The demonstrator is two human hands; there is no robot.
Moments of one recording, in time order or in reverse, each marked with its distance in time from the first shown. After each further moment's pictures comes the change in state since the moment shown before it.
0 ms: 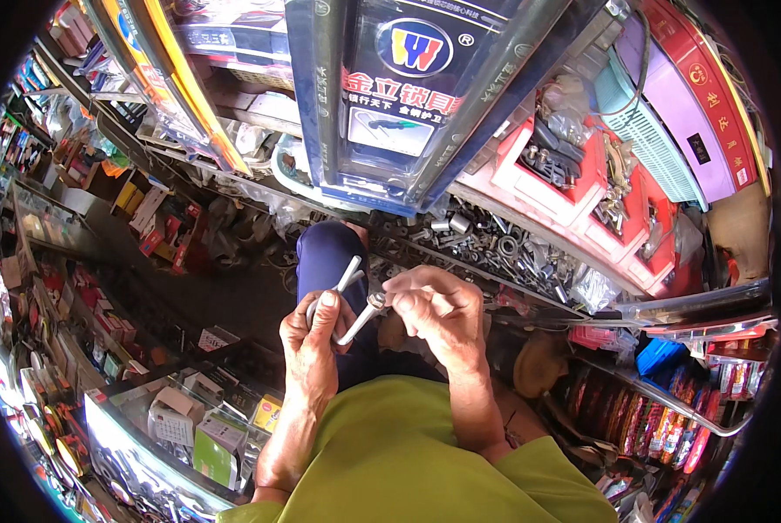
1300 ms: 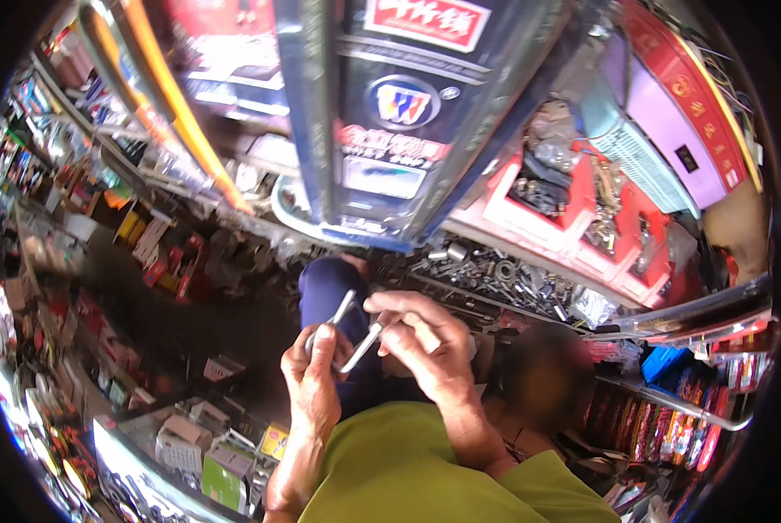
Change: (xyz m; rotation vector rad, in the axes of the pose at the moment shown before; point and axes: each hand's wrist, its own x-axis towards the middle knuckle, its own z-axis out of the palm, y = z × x) left_hand 0.000 0.005 -0.002 0.105 0.023 0.009; right_hand -0.001 -0.001 0.014 0.055 -0.008 -0.063
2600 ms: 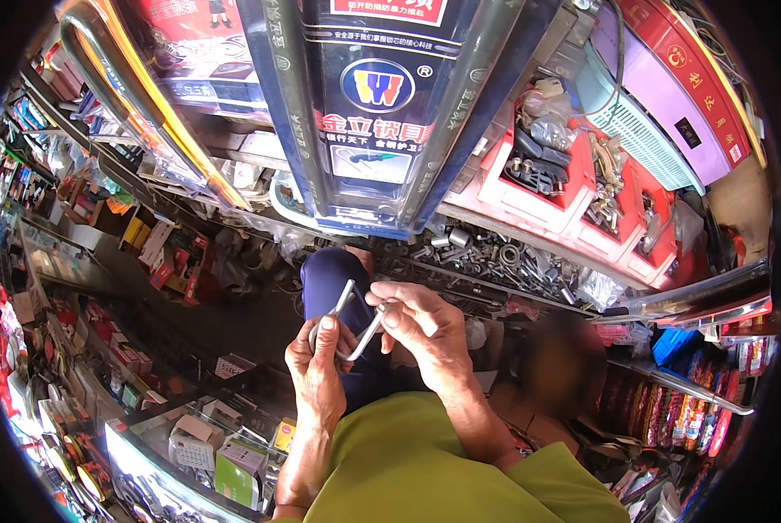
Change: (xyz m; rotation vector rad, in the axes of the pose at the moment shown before) left_hand 0.001 -0.004 0.001 -0.037 0.006 0.008; right_hand -0.001 0.016 0.001 0.149 0.090 0.066
